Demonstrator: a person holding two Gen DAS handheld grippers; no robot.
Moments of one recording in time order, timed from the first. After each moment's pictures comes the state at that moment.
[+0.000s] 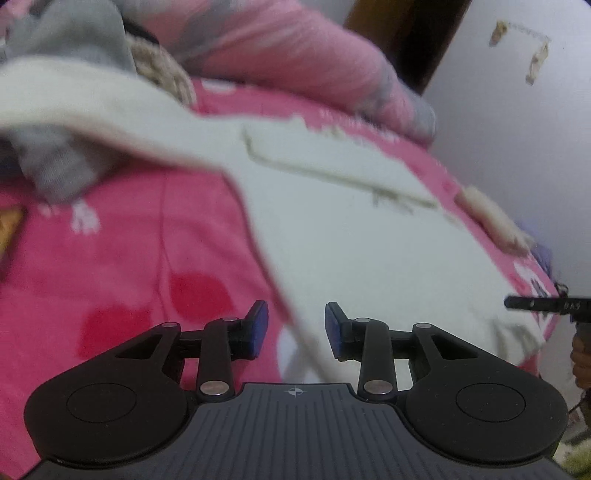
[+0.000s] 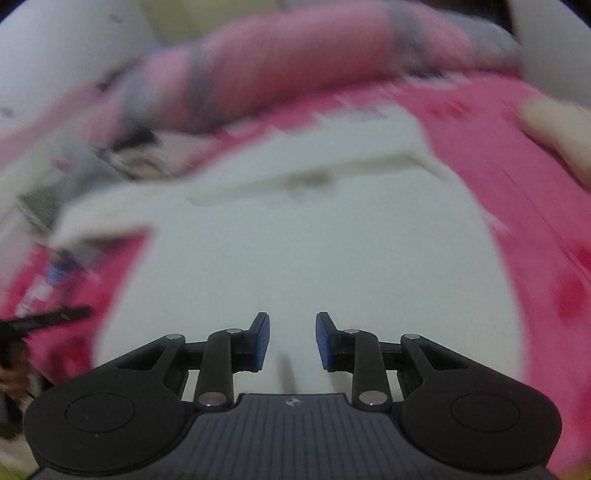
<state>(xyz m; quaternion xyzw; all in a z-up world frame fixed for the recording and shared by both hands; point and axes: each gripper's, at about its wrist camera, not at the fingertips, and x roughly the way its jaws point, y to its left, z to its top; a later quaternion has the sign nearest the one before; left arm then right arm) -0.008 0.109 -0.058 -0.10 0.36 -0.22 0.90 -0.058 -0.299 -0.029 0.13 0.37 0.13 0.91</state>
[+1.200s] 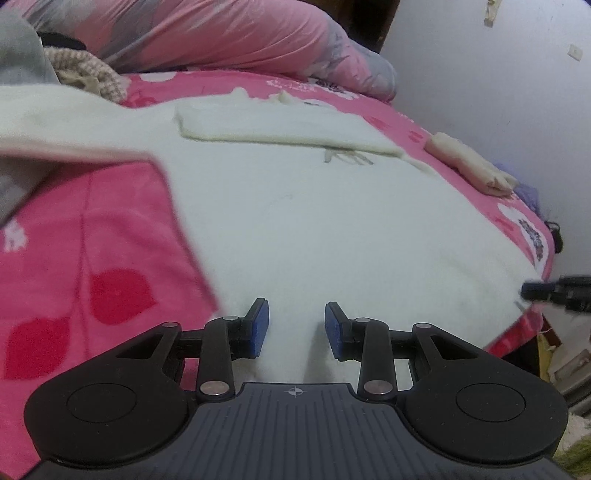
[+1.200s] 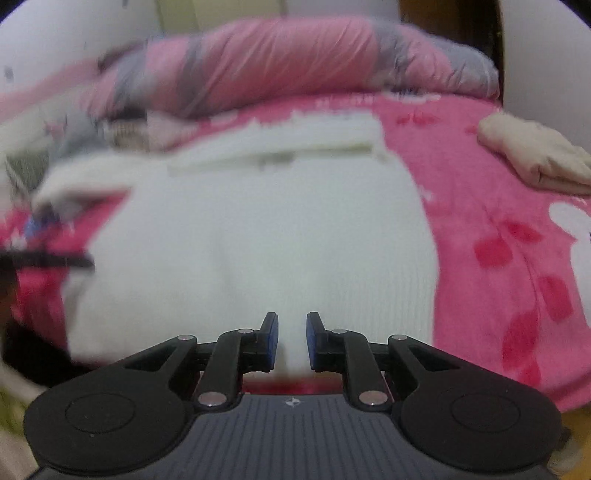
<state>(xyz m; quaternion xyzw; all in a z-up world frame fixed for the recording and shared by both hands) -0.012 0.055 -0.074 -0.02 0.38 -0.29 0.88 -0.132 -0.327 -0.048 0.07 0.35 0.08 0.93</state>
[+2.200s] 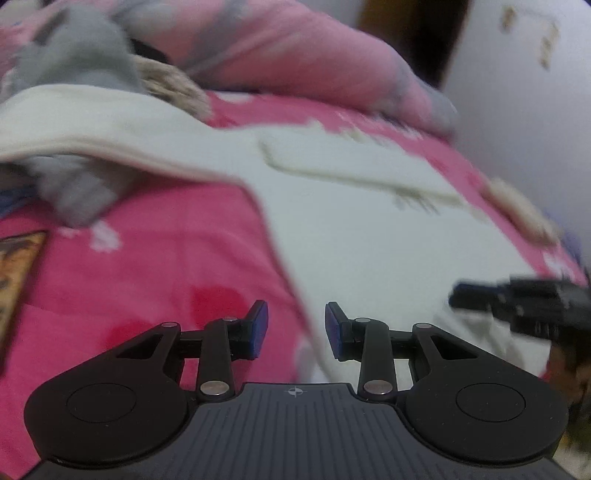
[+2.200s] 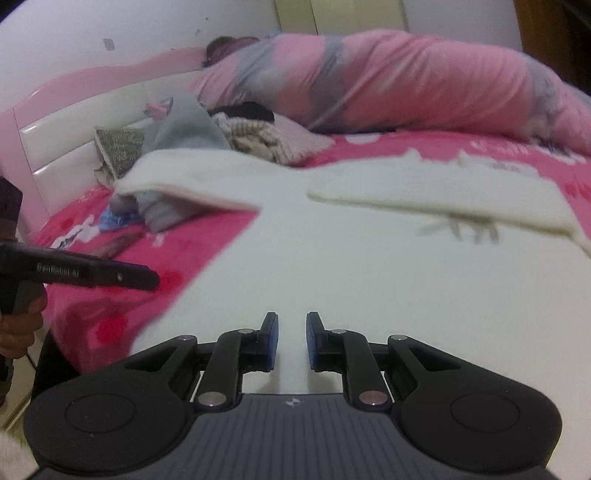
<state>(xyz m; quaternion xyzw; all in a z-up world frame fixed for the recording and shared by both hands) -0.002 0.113 -0.055 -0.09 0.35 -0.17 0.92 -0.035 -0.174 -0.058 0.03 0.31 0.24 0.92</state>
